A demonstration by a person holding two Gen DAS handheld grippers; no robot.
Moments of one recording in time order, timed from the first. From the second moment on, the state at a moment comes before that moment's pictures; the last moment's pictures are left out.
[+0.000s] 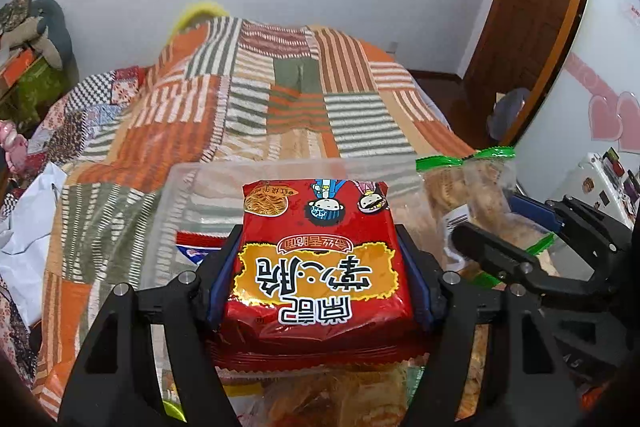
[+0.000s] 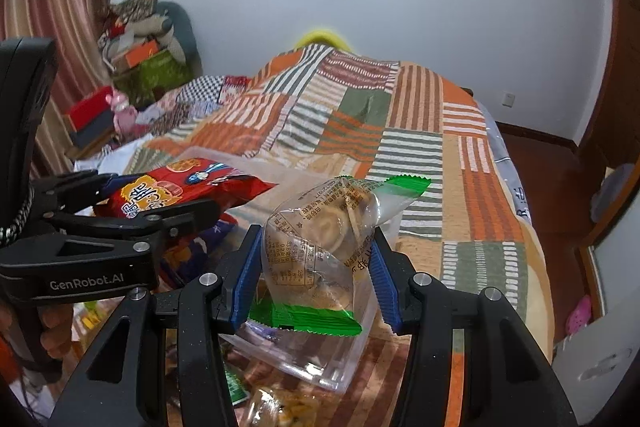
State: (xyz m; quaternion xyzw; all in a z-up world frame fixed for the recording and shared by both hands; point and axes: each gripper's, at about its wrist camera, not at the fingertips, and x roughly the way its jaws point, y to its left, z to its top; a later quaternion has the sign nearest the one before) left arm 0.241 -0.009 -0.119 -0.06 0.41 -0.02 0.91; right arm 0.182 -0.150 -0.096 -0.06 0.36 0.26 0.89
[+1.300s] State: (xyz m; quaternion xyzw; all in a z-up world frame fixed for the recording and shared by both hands) left arm 0.149 -0.016 -0.074 -0.02 0.38 -0.03 0.92; right arm 0.136 -0.181 -0.067 -0.03 0.34 0.25 0.91
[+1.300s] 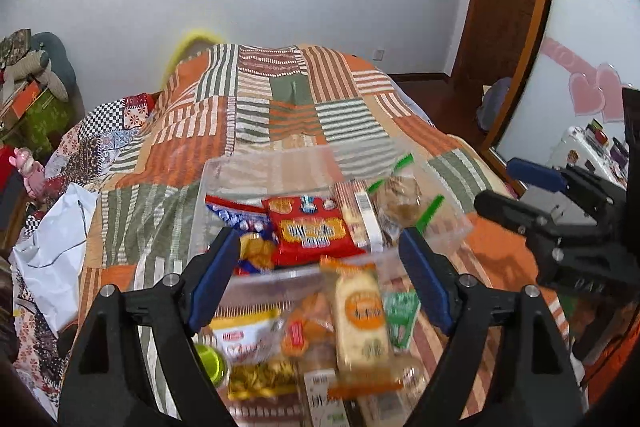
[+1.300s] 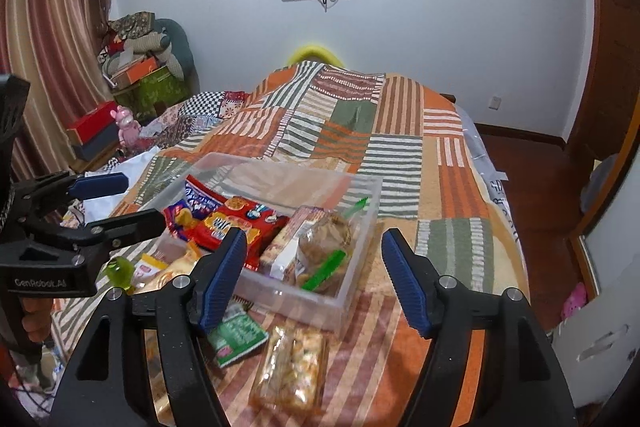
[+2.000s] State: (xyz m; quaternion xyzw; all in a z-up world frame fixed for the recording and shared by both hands) left arm 0.116 -0.033 -0.122 -0.01 0.42 -0.04 0.91; right arm 0.103 -0.190 -0.121 -0.02 0.42 0.24 0.87
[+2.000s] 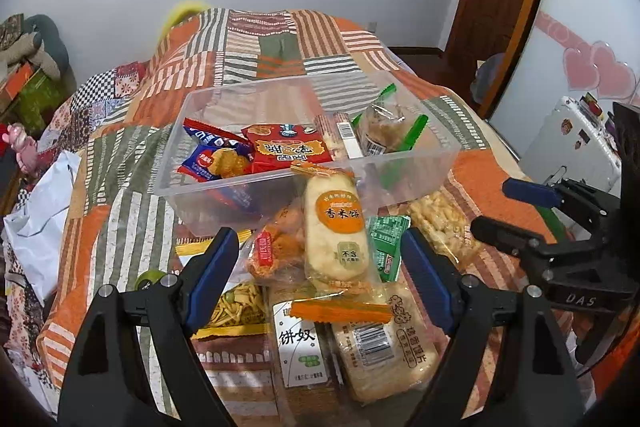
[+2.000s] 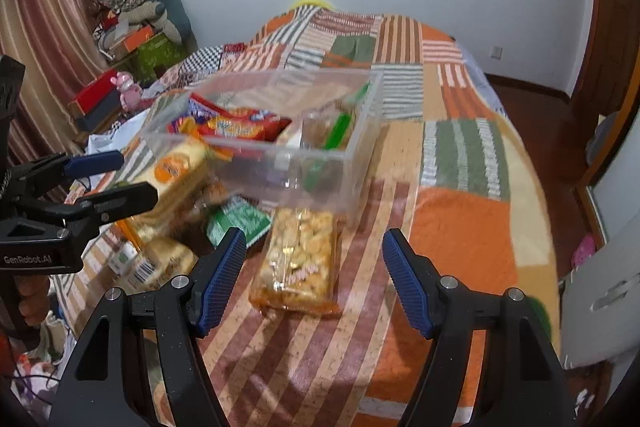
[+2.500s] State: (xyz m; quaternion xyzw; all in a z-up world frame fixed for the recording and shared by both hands) left arm 0.135 -0.030 -0.148 -0.05 0.44 -0.06 0.90; right arm 0.107 -0.177 -0.153 -0.02 0.46 0.25 0.85
